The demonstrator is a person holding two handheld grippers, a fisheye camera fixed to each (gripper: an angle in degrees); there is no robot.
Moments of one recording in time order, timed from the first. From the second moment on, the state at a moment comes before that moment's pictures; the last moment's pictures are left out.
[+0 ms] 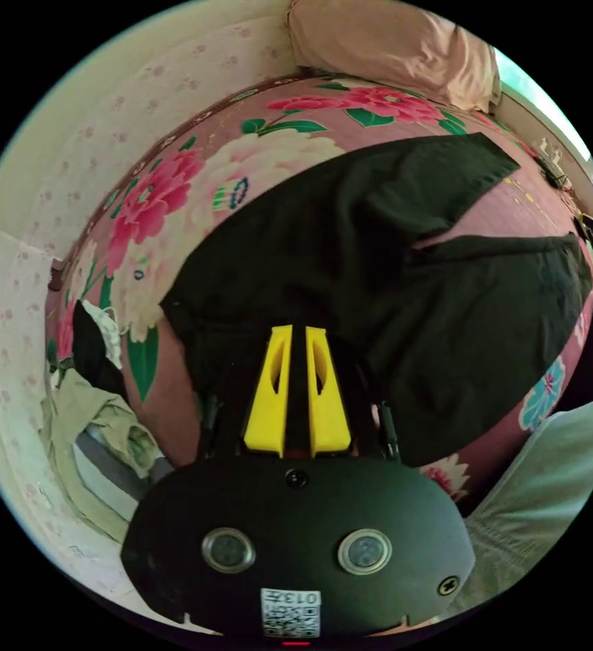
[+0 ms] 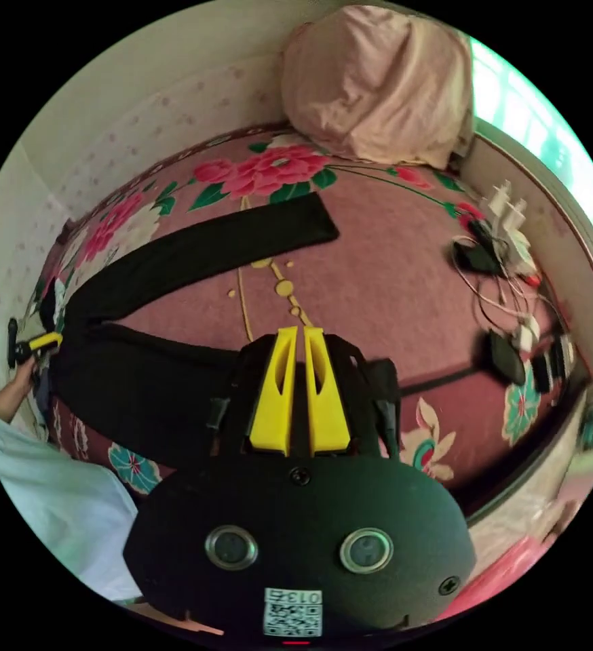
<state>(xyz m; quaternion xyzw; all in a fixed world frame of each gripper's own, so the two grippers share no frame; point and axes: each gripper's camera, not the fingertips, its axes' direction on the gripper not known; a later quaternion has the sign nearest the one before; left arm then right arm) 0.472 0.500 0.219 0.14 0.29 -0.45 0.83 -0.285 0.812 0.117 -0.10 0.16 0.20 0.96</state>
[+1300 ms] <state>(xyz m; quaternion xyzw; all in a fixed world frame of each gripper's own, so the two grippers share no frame) 0.337 0.405 0.387 0.07 0.34 -0.20 0.92 -0.297 0.361 0.503 -0.38 0.16 -0.22 0.88</state>
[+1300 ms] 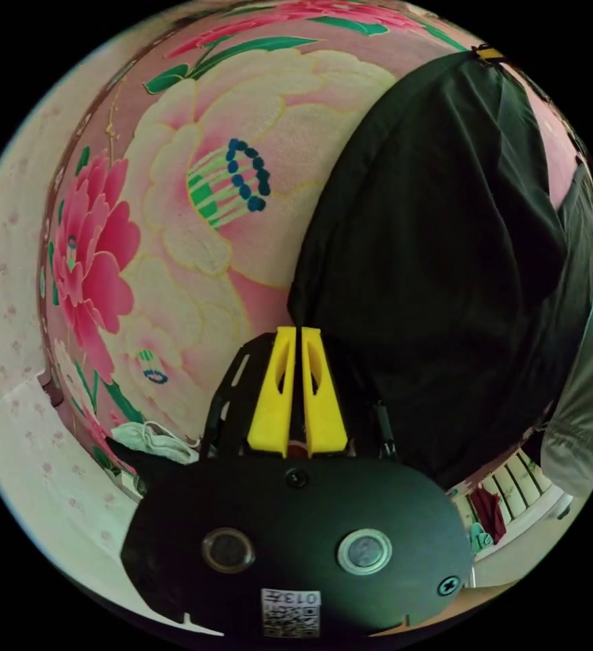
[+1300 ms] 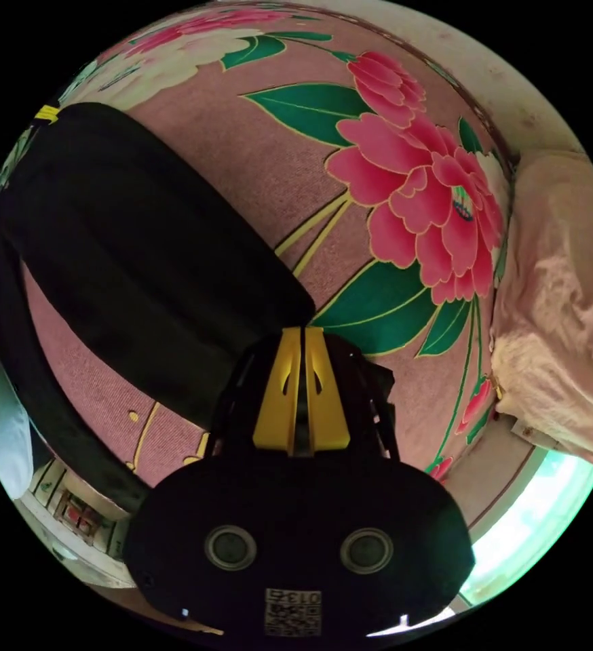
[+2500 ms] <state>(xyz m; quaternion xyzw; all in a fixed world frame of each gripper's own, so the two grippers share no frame) 0.645 0.537 0.105 0.09 0.17 -0.20 0.96 -0.530 0.816 0.124 -0.28 0.39 0.03 0.88</state>
